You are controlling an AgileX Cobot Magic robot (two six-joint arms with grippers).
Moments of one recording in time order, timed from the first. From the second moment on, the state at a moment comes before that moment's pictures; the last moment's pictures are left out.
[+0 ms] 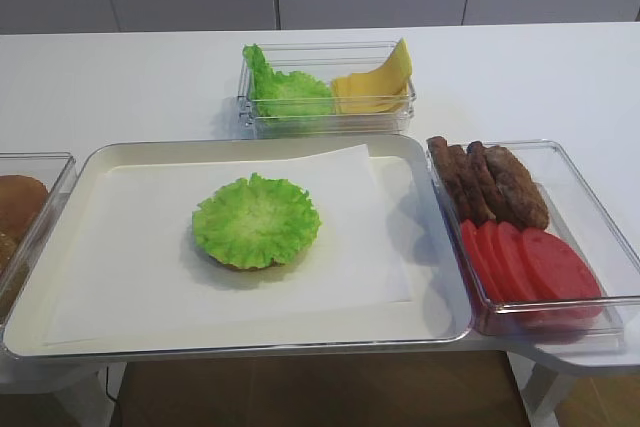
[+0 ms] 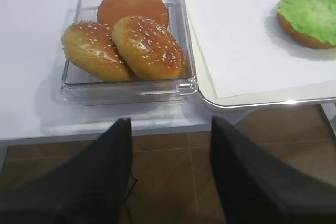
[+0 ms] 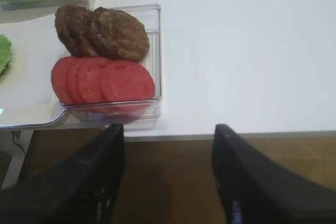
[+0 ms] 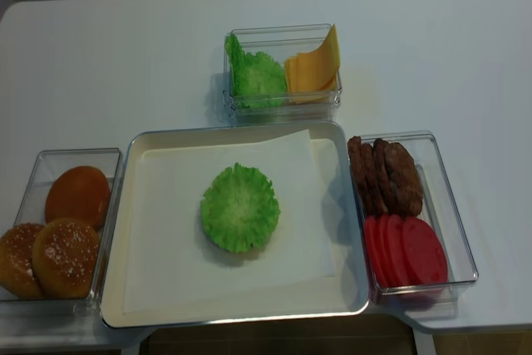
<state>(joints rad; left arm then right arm) 0.03 -0.02 -0.49 -0.06 1.18 0.03 0.15 0.09 -0.72 0.02 1.28 0.11</state>
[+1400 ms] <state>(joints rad) 0.03 -0.02 -0.49 -0.06 1.18 0.03 0.15 0.05 -0.48 0.05 1.15 -0.02</state>
